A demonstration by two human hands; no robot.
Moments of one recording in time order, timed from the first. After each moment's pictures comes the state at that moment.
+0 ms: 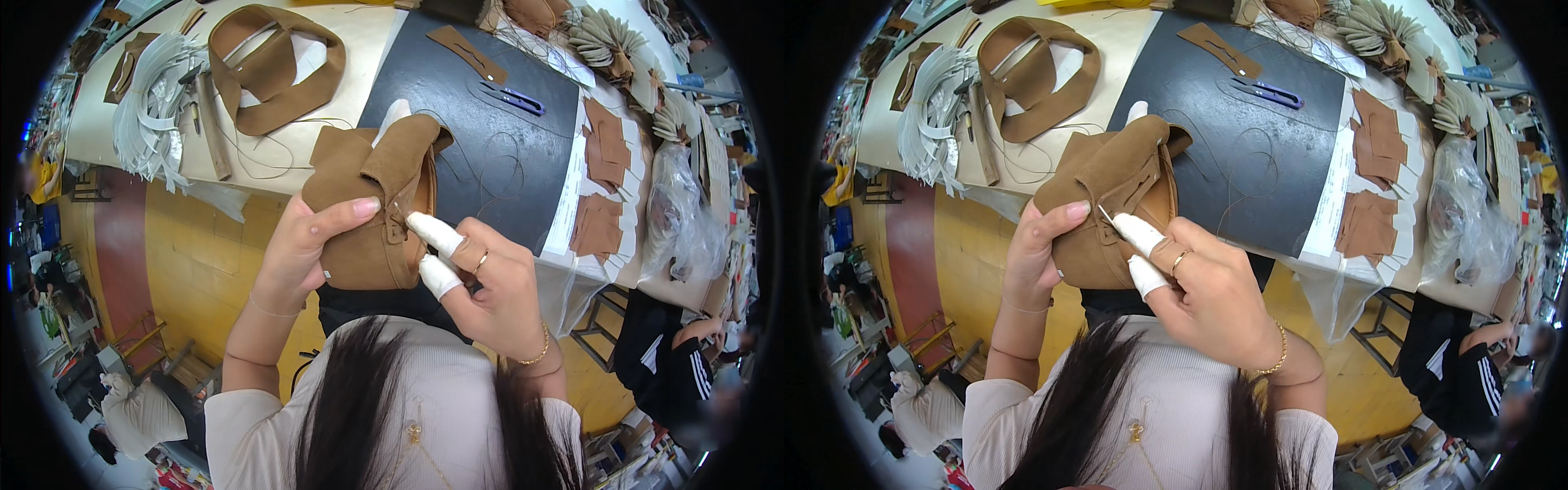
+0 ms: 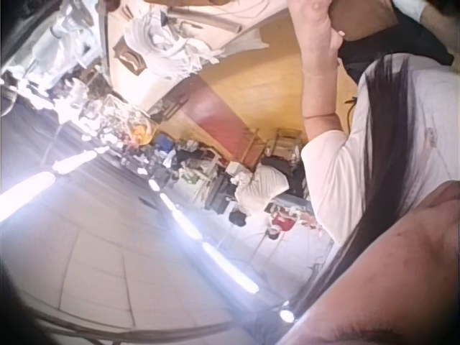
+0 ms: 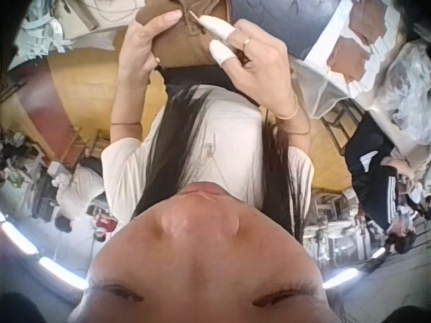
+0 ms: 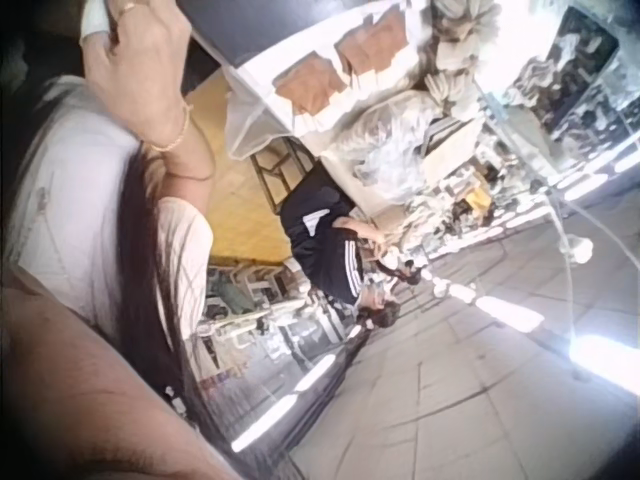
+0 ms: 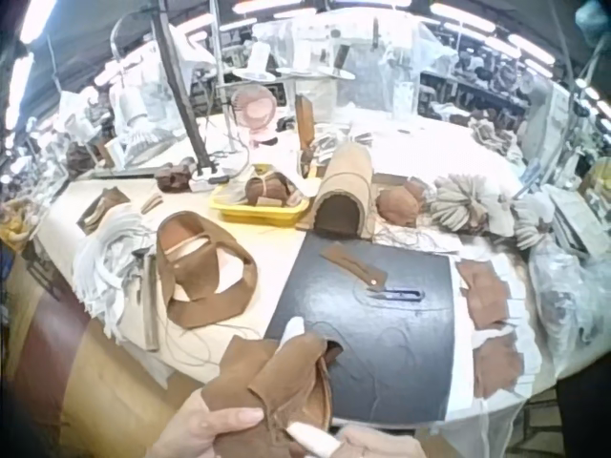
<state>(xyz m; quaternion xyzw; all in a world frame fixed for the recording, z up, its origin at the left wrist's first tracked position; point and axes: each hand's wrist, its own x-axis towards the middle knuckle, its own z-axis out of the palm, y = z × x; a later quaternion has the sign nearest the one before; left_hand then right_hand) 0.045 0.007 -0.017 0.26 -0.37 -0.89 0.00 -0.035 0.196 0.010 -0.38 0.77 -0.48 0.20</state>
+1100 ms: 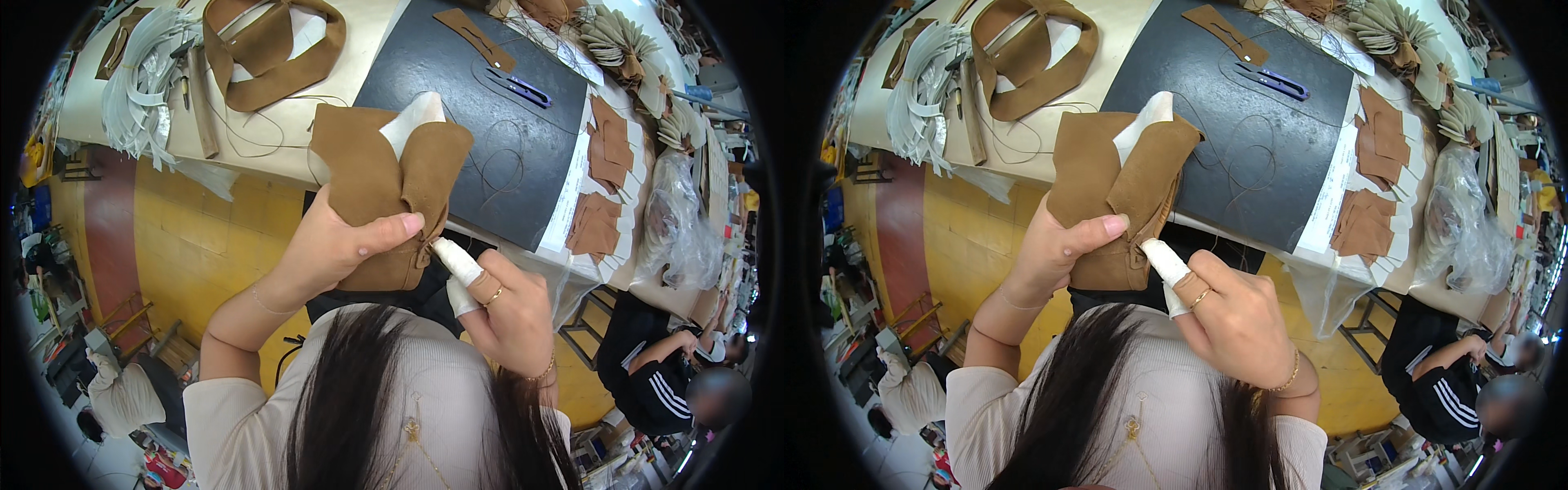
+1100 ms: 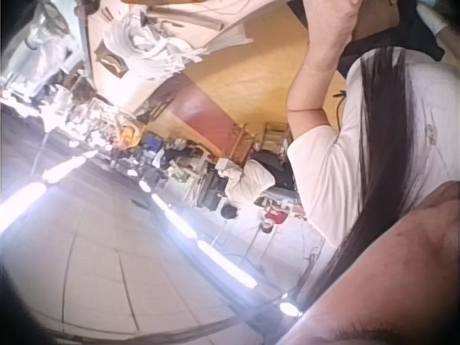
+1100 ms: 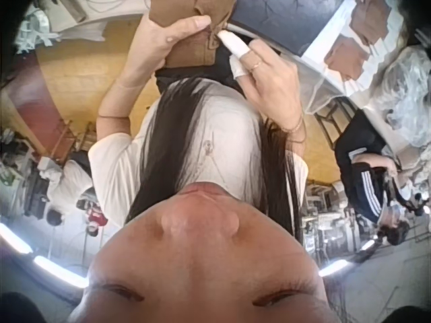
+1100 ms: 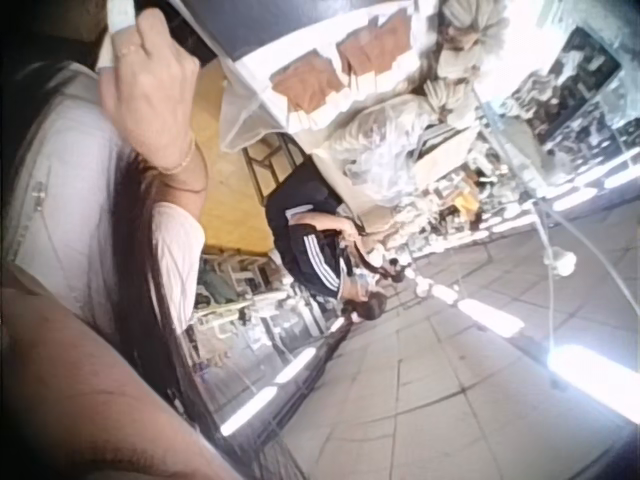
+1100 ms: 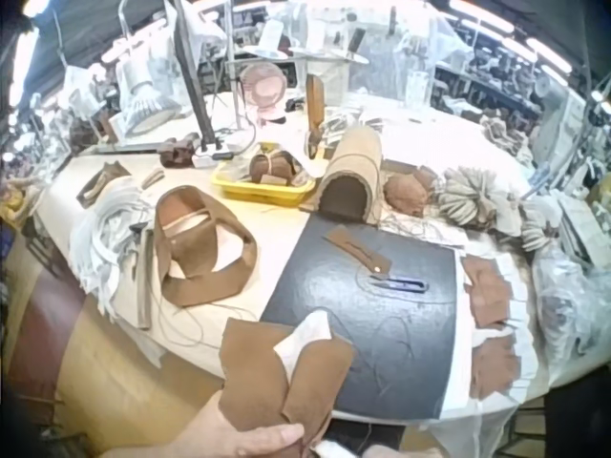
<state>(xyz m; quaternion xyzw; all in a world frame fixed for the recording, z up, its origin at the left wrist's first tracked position) 0.039 0.030 -0.015 0.25 -0.50 -0.83 -0.06 -0.033 0.233 0.007 -0.48 0.79 -0.34 0.16</state>
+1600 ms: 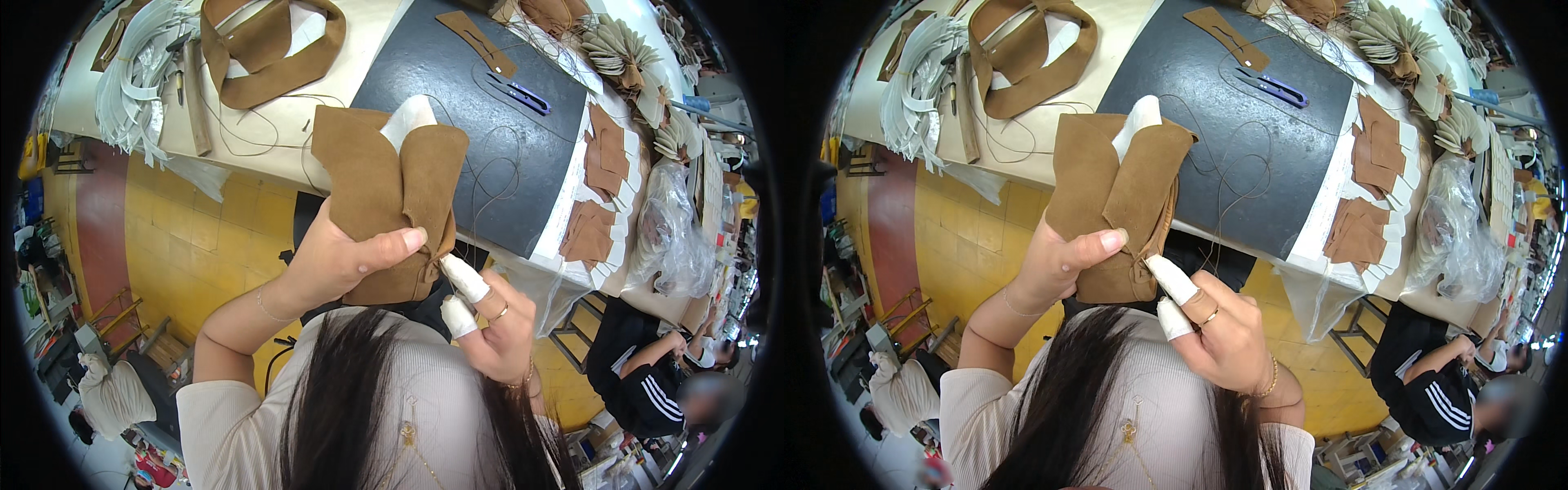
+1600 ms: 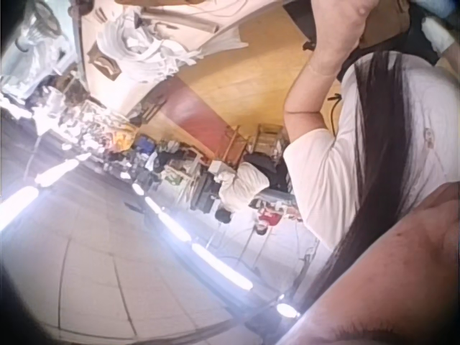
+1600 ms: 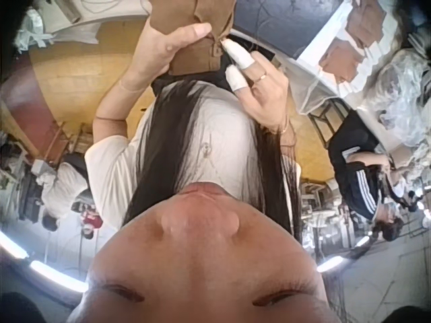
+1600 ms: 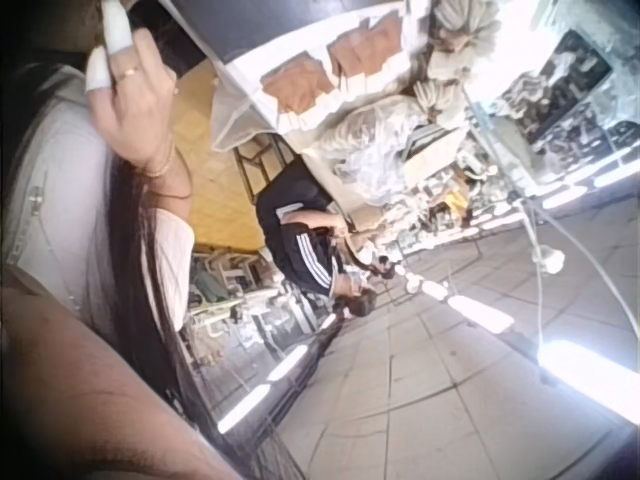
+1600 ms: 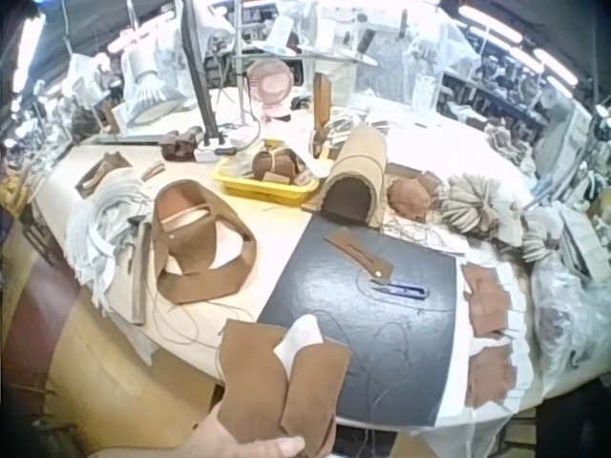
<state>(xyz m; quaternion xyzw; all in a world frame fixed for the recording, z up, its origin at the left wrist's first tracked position) 0.043 0.036 -0.026 0.20 -0.45 -0.87 -0.04 -0.020 0.235 -0.003 -0.40 0.78 -0.44 0.19</state>
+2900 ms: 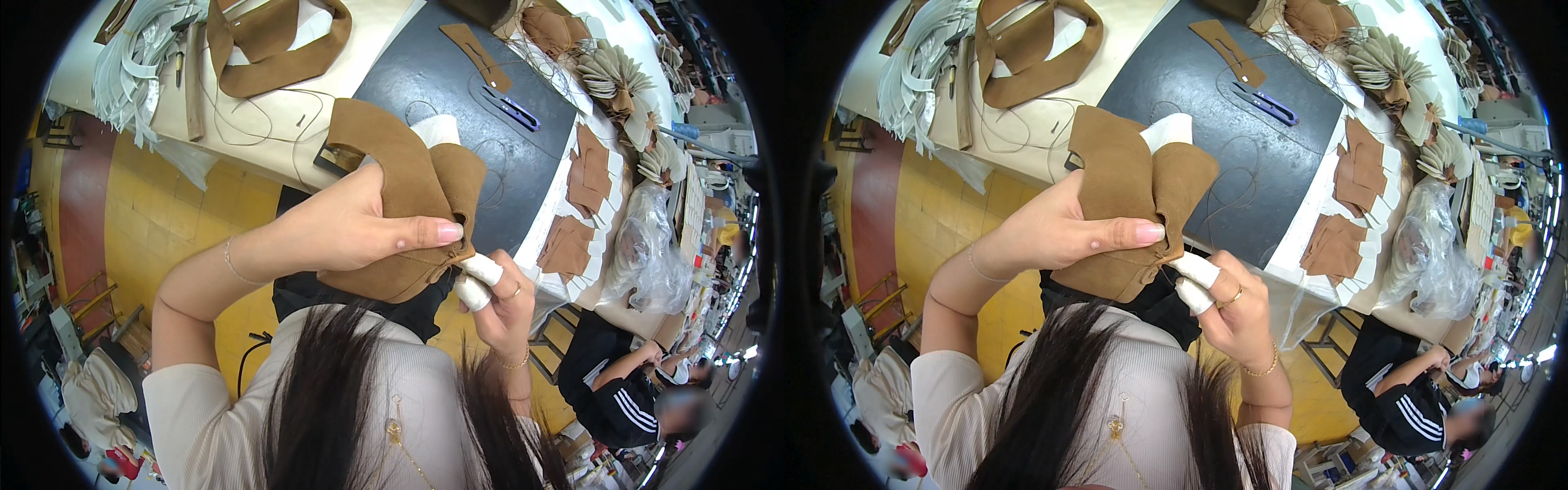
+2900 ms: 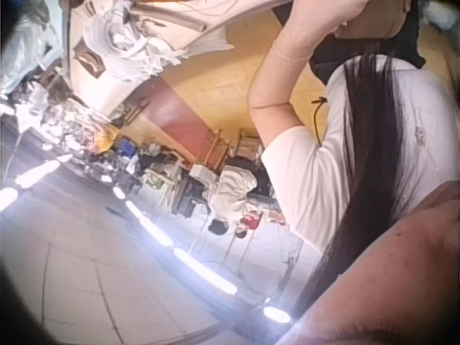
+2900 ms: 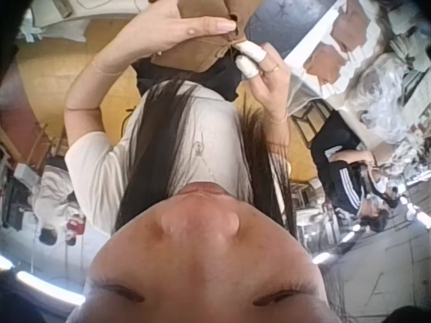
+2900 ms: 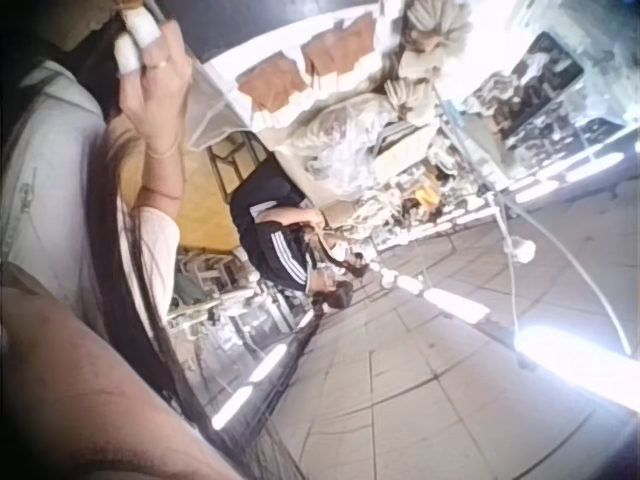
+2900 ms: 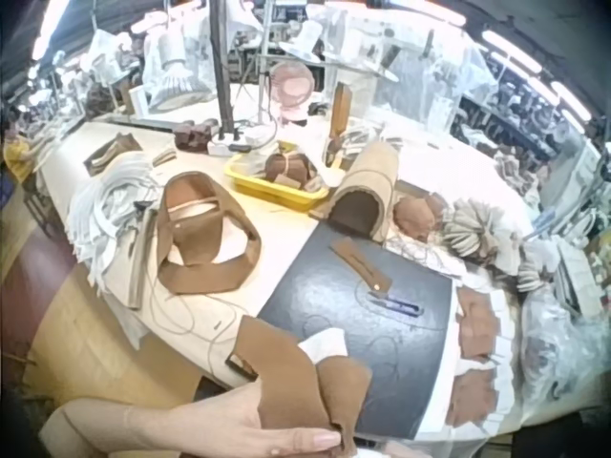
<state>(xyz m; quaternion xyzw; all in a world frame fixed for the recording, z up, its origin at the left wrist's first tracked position) 0.009 0.018 -0.011 0.10 -0.58 -0.78 -0.20 -0.043 0.252 -0.028 -0.36 0.76 -0.50 0.20</state>
